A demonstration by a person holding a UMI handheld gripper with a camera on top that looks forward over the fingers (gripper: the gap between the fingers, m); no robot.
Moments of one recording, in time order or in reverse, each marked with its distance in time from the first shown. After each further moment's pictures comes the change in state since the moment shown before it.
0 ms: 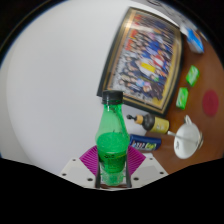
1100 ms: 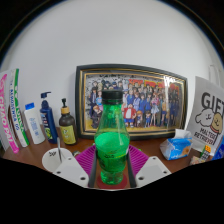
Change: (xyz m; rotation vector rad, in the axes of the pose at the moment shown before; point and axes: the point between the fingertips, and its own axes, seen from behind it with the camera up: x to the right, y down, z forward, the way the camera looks) arm 0.218 -0.165 -0.061 0.104 0.437 -1.234
